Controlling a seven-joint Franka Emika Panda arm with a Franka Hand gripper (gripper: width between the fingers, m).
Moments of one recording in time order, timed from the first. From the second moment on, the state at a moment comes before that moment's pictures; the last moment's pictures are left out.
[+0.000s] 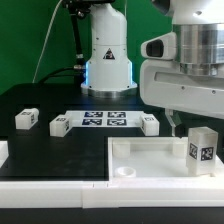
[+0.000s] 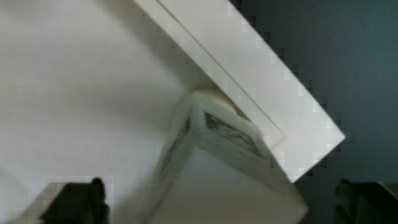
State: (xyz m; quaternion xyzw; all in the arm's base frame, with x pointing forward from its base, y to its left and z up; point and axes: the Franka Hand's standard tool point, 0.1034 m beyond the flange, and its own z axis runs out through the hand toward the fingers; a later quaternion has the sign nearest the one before) arm 0.627 0.122 0.077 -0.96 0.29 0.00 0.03
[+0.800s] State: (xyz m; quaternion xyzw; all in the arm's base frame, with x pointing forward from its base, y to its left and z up) arm 0.625 0.121 0.075 -0.99 -0.11 -0.01 0.02
